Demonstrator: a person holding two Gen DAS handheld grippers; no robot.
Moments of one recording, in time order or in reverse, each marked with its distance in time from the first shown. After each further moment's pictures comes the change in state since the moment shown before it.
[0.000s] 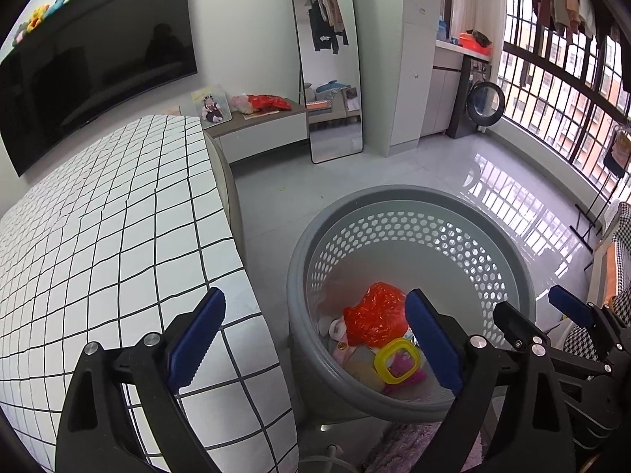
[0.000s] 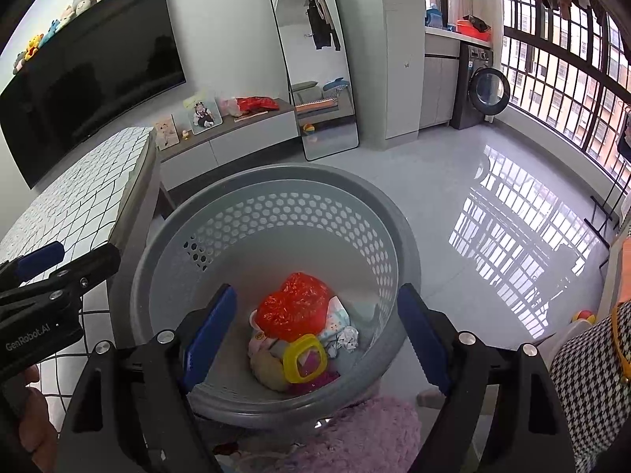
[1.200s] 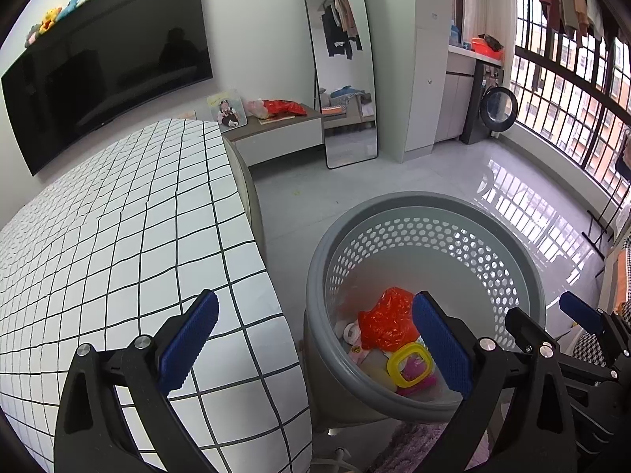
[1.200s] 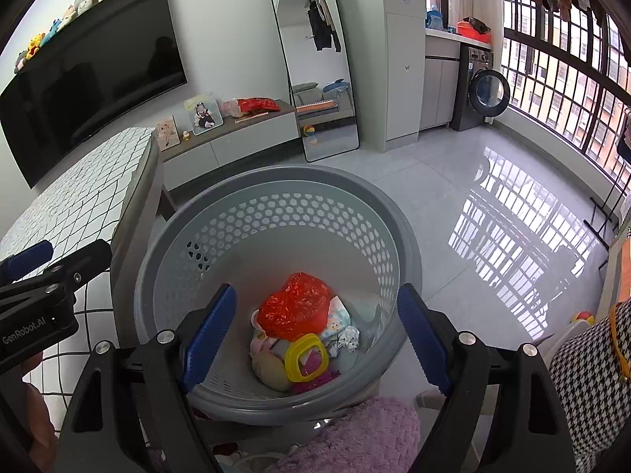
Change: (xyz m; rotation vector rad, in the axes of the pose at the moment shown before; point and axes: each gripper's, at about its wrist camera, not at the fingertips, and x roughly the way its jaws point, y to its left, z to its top) left arm -0.006 0.006 0.001 -0.013 -0.020 0.056; right arm -0.007 -0.001 0.003 -0.001 -0.004 0.002
